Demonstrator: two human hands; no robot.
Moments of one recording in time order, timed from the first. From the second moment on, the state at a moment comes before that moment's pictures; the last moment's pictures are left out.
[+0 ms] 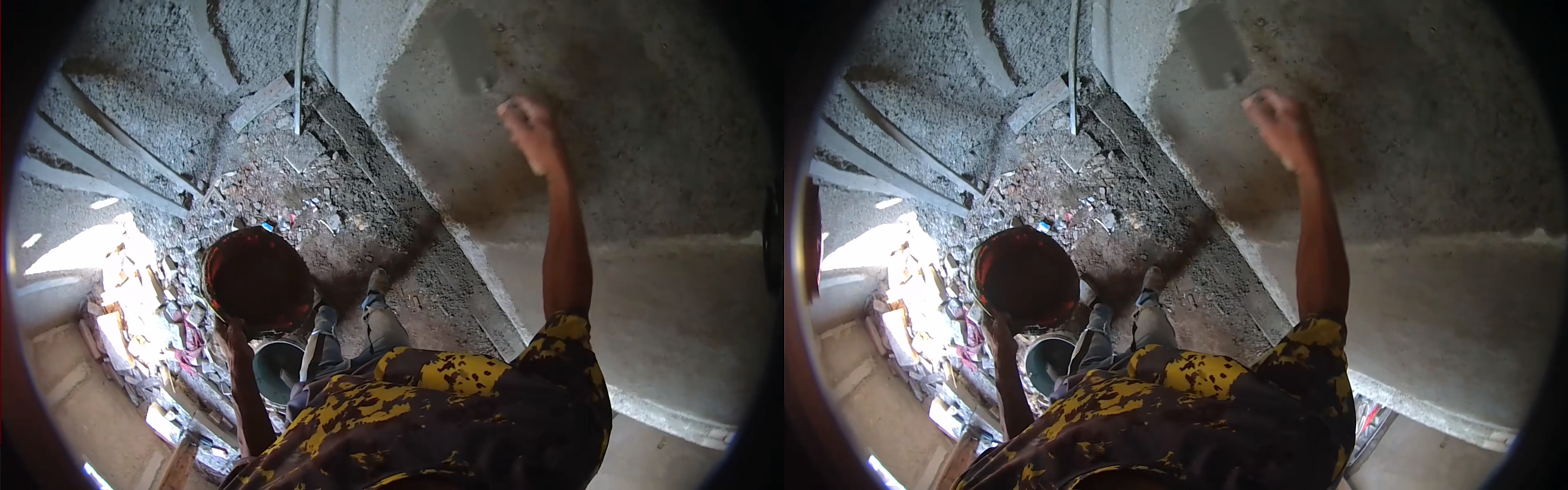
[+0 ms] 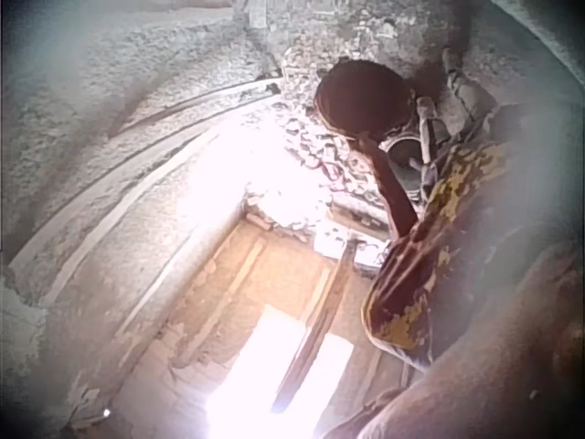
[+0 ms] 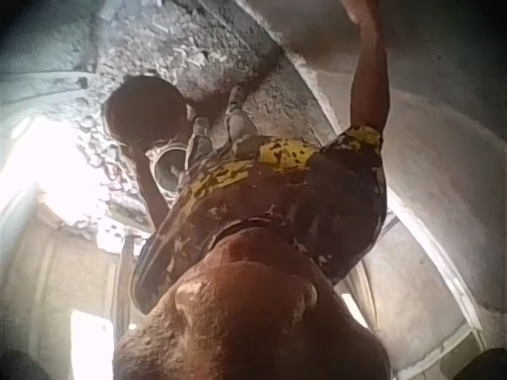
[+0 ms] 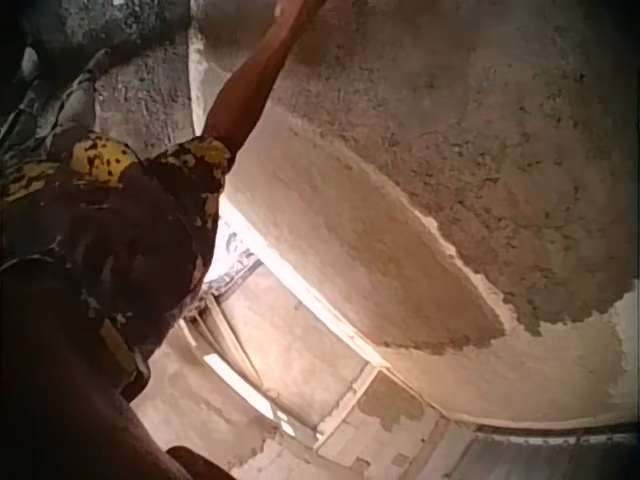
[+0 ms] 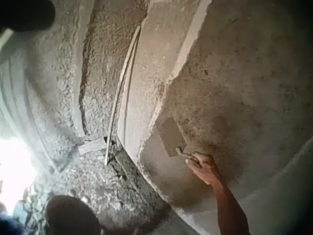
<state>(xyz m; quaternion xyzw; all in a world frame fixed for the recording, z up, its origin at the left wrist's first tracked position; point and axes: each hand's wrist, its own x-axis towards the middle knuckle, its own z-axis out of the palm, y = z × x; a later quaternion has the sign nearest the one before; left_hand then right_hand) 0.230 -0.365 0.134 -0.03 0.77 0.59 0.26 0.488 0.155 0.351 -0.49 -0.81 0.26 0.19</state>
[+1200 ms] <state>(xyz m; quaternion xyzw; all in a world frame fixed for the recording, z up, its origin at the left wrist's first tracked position) 0.494 -0.324 0.148 -0.01 0.73 0.59 0.34 0.819 0.005 0.311 -0.38 -0.89 0.18 0.18</state>
